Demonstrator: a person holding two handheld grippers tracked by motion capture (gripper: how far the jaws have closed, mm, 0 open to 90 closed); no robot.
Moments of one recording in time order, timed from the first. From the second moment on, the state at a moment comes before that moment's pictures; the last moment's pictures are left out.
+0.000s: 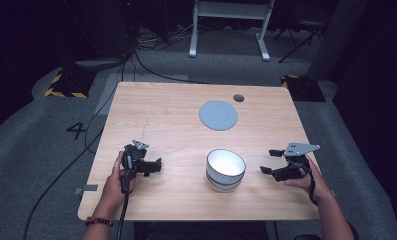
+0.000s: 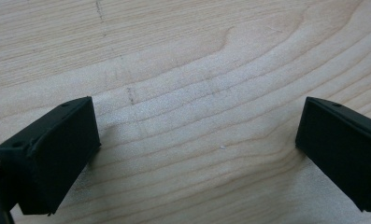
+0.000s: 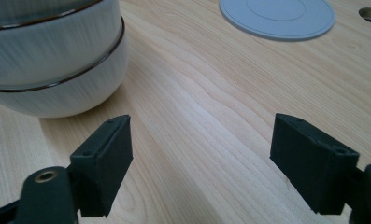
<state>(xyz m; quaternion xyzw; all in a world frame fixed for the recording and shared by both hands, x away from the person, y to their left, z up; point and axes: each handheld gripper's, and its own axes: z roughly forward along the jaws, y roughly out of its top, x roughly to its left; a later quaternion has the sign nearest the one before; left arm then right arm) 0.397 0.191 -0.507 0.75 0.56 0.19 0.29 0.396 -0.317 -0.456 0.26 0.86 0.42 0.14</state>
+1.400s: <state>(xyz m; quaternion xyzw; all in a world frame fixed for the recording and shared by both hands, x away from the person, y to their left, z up) 0.397 0.191 -0.507 0.75 0.56 0.19 0.29 0.363 -0.255 -0.423 0.15 0.88 0.44 0.11</state>
